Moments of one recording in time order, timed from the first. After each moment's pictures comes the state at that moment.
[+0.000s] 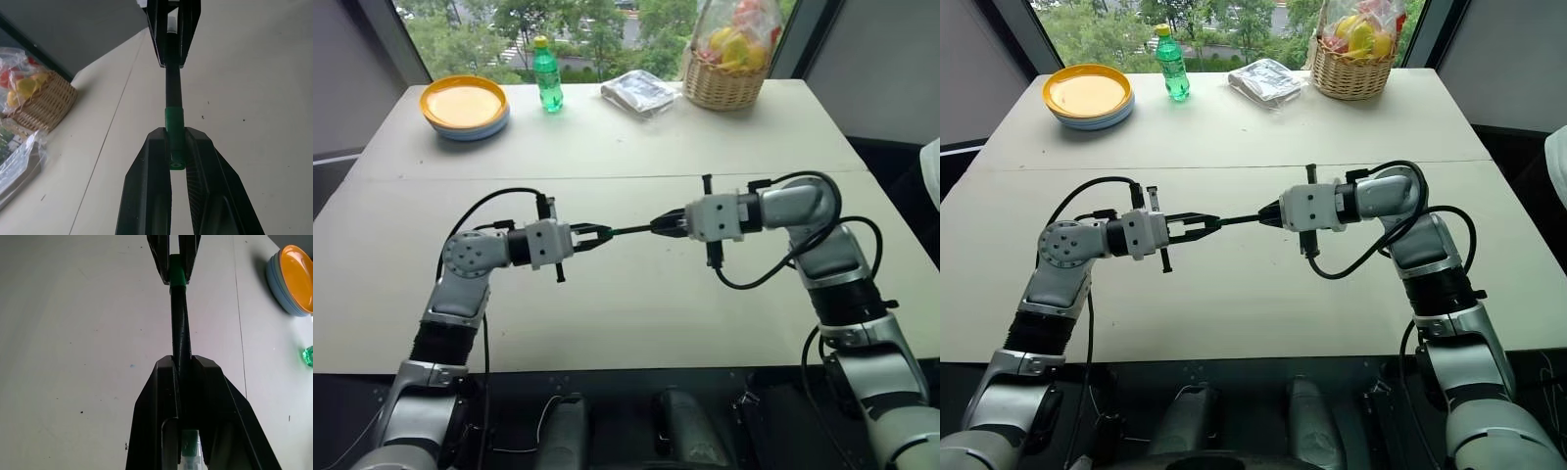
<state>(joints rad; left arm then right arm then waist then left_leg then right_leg) -0.49 0.47 -0.05 0.13 -0.07 -0.36 -1.12 -0.73 -0.56 0.17 0.08 -0.07 -0.14 1.31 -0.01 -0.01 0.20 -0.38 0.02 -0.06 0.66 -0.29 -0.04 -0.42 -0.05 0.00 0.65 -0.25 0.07</state>
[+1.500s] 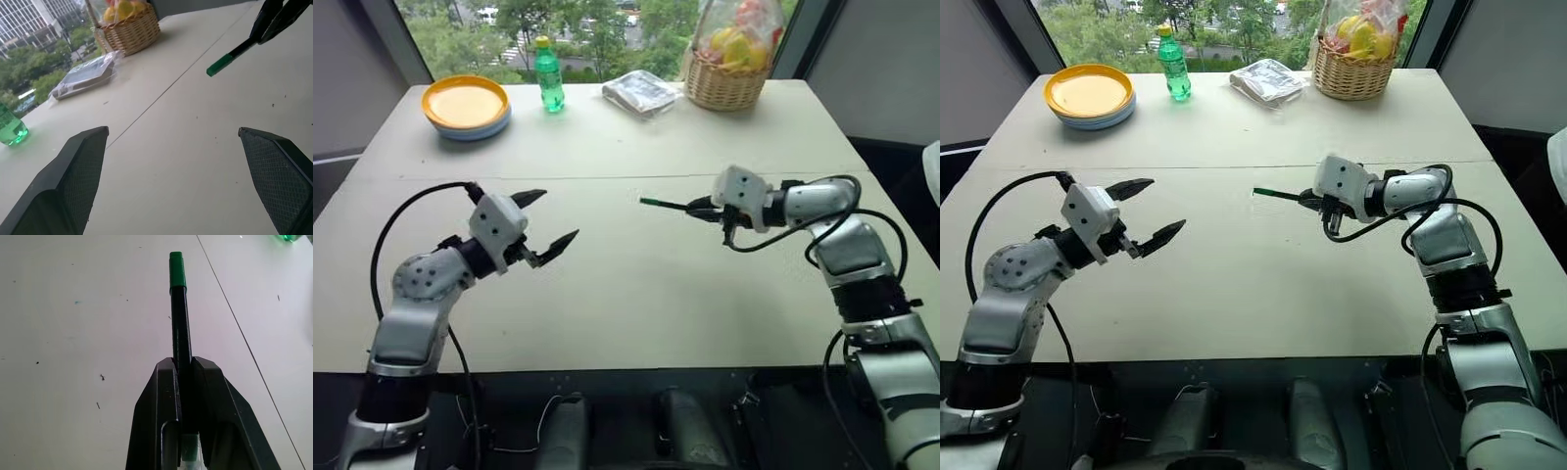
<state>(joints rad) -0.26 0.57 0.11 -0.28 -0.26 0.27 -0.72 -0.68 -0.68 0.10 0.07 -0.02 0.35 1.05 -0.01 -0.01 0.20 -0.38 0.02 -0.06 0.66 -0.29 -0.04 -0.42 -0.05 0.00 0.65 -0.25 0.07</state>
